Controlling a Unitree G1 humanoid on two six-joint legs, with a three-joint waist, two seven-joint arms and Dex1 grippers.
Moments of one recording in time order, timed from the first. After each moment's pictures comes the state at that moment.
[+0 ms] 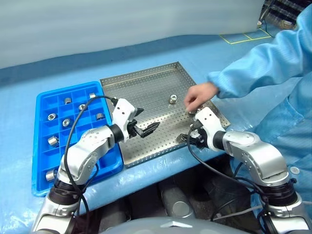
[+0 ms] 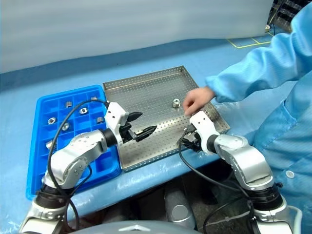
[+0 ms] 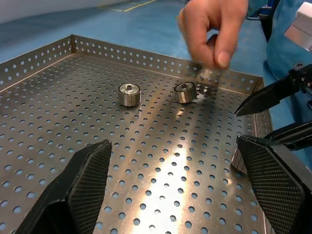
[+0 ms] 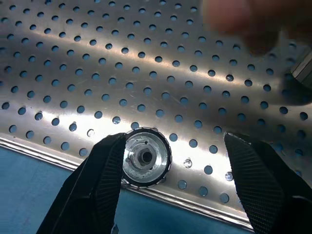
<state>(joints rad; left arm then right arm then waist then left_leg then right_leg) -0.24 0.39 -0.17 -0.44 -0.45 0.72 -0.44 -0.28 -0.56 0.09 -0.51 0.32 1.22 0.54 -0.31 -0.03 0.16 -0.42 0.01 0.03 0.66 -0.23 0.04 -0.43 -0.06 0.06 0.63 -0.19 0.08</state>
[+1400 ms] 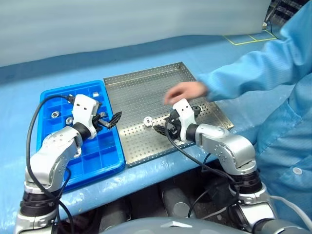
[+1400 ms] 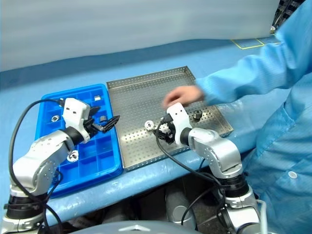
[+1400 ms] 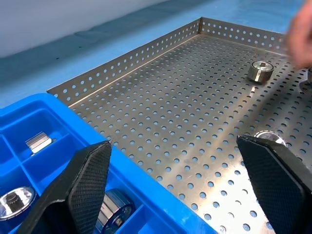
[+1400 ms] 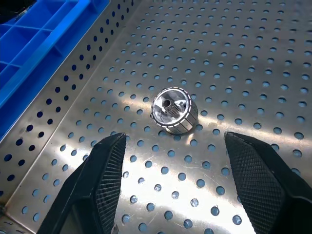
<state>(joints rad) -0.11 0.52 0.15 -0.51 -0.42 0.77 -0.37 -0.41 -0.27 0.18 -0.31 0.38 1.06 0.41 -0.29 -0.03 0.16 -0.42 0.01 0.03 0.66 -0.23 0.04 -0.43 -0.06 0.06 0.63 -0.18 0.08</state>
